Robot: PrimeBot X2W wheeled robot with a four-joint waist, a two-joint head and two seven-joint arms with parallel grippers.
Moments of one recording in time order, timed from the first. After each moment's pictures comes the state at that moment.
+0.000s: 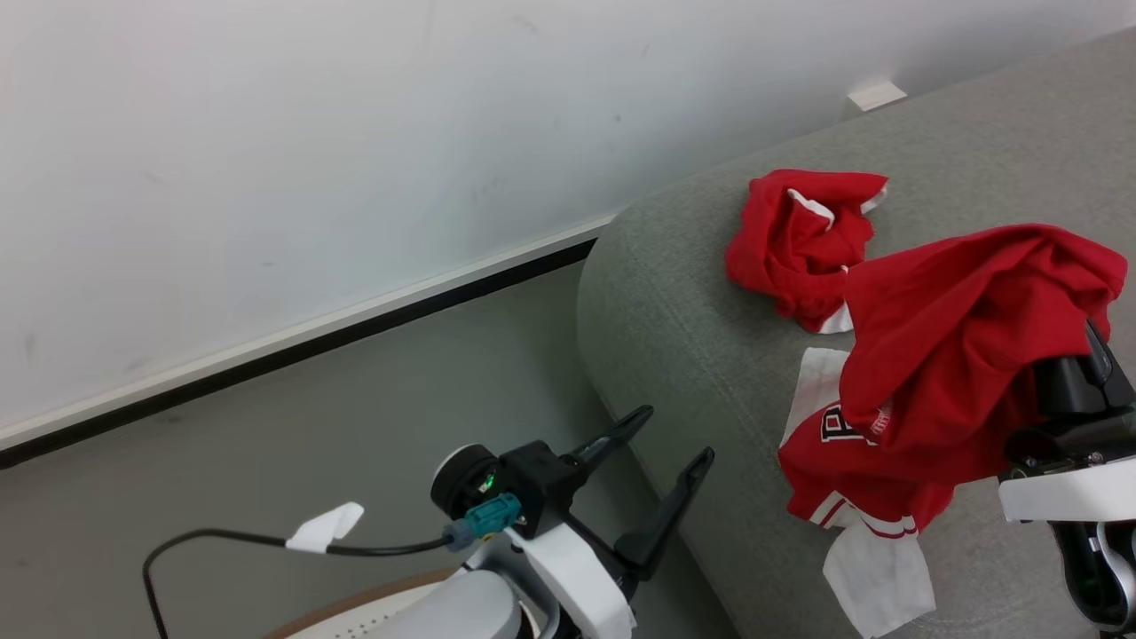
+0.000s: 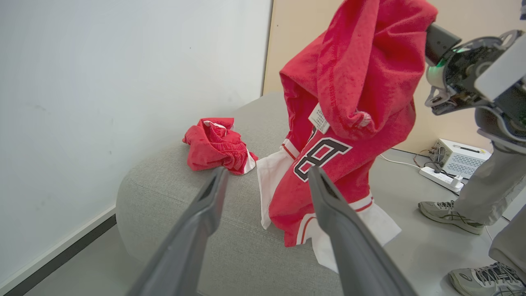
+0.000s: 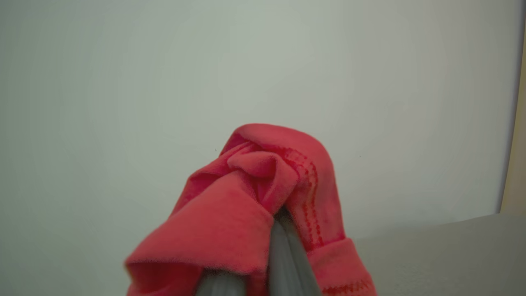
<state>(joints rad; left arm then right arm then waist) -0.60 0.25 -1.01 0.24 -0.63 0.07 -0.26 -0.35 -0.35 0.19 0.09 0.56 0.13 -0.26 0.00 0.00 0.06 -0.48</state>
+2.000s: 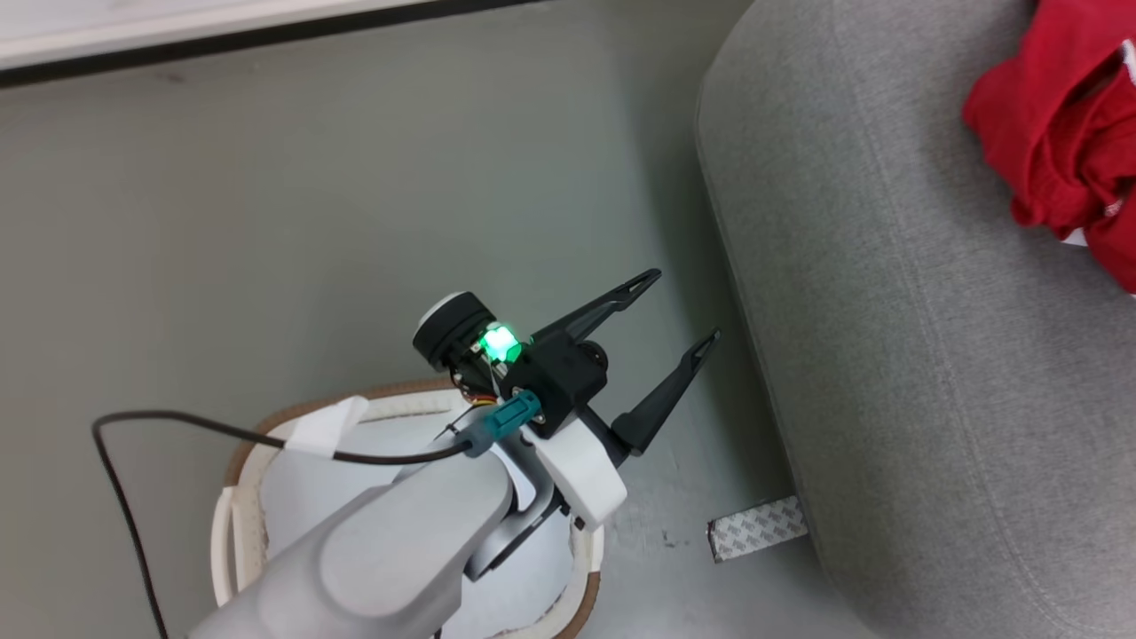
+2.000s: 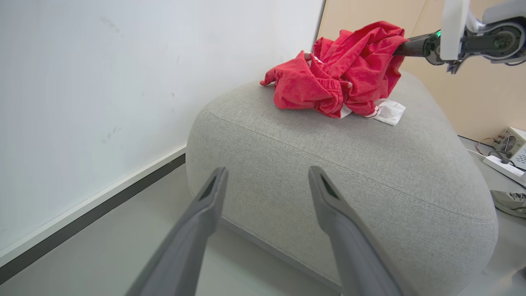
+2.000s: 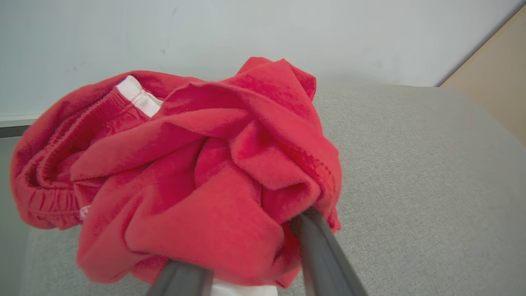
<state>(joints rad) -0.83 0.26 -0.99 0.29 -0.42 0.01 -0.23 -0.84 -0.68 0.41 0.83 0.81 0.13 -0.10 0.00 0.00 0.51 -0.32</state>
